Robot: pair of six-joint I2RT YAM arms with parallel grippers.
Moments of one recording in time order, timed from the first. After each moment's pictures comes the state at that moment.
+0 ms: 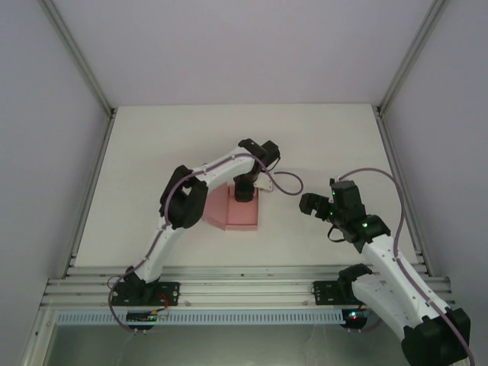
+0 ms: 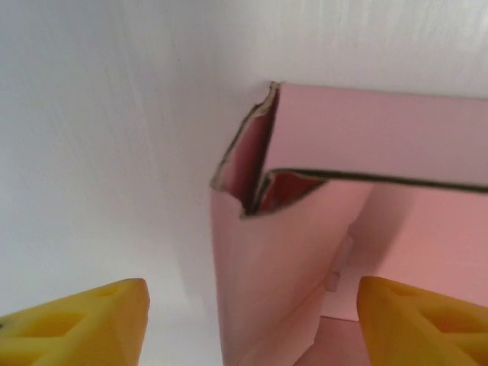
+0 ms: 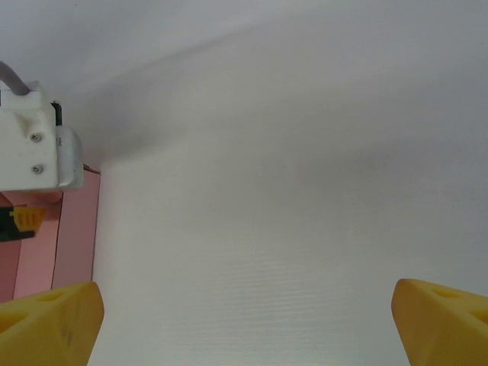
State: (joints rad) left arm -0.81 2.35 2.04 -1.26 -0.26 0.77; right arm 0.32 0.78 0.57 -0.56 0.00 0.52
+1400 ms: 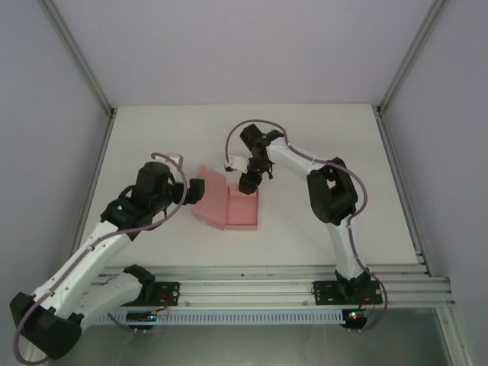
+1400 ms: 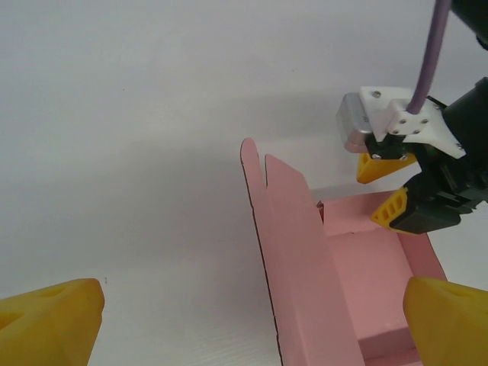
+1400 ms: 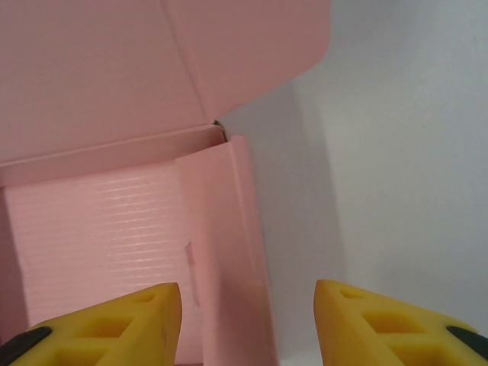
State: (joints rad) left arm -0.54 0.89 0.85 -0.58 -0.14 -0.32; right arm 0.60 2.19 1.80 -0.97 -0.34 -0.74
